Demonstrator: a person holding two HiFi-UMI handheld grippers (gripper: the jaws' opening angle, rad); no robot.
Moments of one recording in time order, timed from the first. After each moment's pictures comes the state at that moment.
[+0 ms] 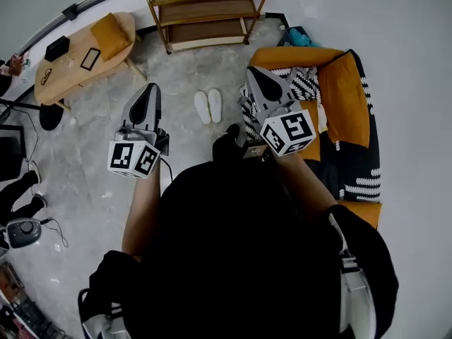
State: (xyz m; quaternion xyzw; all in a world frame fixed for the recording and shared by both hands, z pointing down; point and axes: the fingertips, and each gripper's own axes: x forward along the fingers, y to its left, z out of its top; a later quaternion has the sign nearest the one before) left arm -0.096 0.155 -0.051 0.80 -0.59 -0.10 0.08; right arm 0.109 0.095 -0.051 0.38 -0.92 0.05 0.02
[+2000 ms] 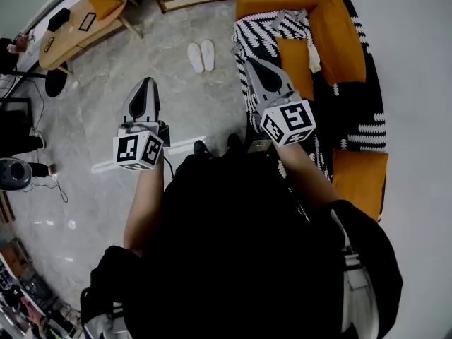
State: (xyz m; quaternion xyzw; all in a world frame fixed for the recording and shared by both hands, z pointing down) left arm 0.058 0.388 -0.026 0.77 -0.63 -0.02 0.08; right arm 0.277 0.329 -0.015 0.38 -0.92 0.10 0.02
